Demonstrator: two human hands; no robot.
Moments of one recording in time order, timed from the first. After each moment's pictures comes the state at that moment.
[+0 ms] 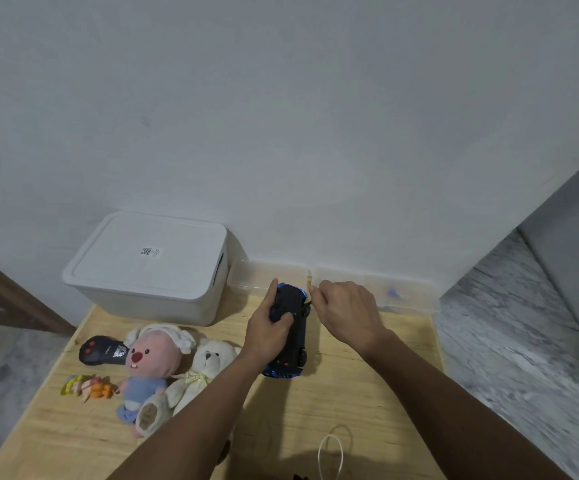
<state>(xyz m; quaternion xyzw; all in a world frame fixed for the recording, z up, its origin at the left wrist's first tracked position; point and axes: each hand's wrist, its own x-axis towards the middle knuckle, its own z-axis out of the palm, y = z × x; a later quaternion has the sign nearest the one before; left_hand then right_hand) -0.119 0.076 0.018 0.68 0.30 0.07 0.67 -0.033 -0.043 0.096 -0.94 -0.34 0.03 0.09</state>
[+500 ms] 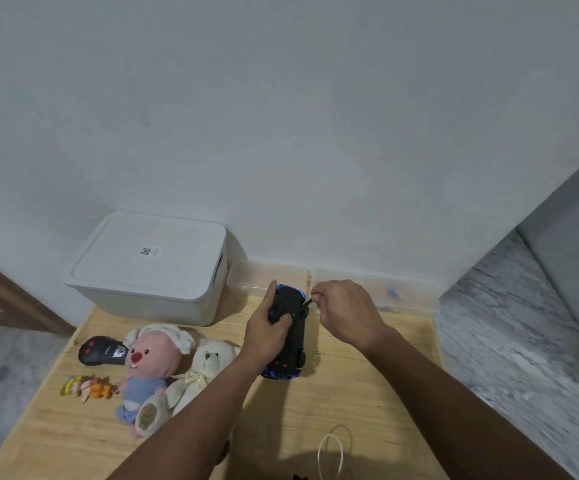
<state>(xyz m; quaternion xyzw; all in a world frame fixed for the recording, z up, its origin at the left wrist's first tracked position) -0.120 0.077 0.015 0.67 0.30 0.07 0.68 -0.028 -0.043 0.094 -0.92 -0.37 0.06 0.13</state>
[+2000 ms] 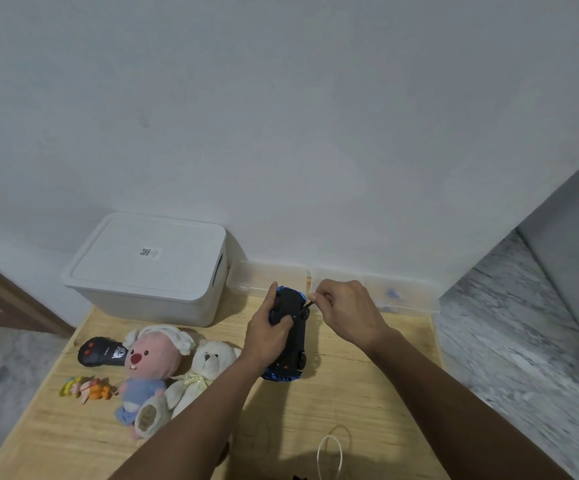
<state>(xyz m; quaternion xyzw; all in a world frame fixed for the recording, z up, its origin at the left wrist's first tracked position) -0.120 0.076 0.015 0.66 0.30 0.06 0.68 -0.024 -0.050 0.092 -0.91 -0.33 0.08 0.21</state>
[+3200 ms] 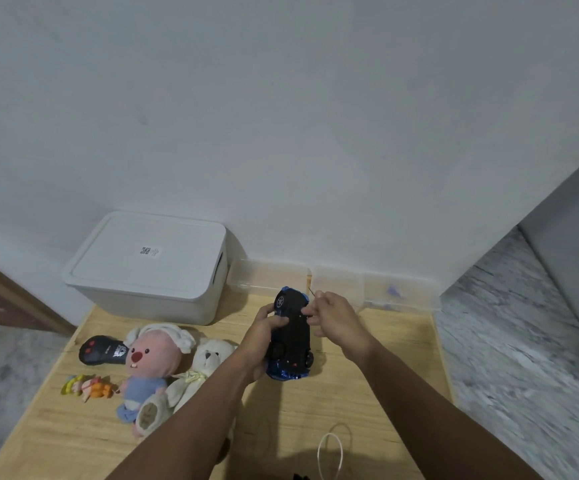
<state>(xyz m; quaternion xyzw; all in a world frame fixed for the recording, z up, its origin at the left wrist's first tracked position) -0.129 0.080 0.019 0.47 0.35 -0.04 0.81 -0.038 -0.032 0.058 -0.83 -0.06 0.31 0.47</state>
